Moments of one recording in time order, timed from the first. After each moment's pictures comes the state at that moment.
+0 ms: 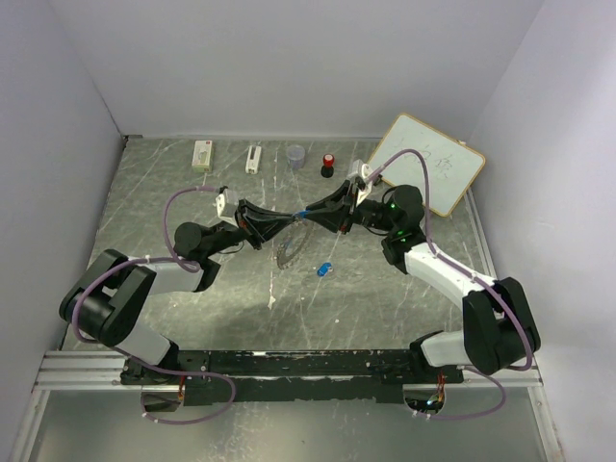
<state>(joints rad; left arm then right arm) -0.50 1.53 0.50 1.52 0.71 -0.51 0.40 1.35 0.73 0.80 -0.95 0.23</state>
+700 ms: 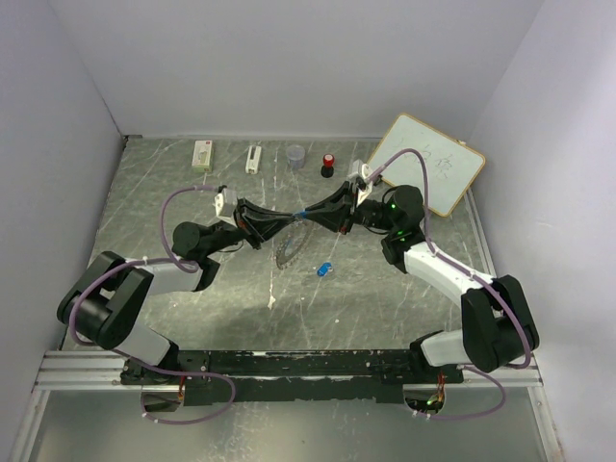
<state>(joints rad) -0.50 1.51 0.51 1.52 0.73 -0.52 0.40 1.36 0.73 0.84 -0.99 0.26</state>
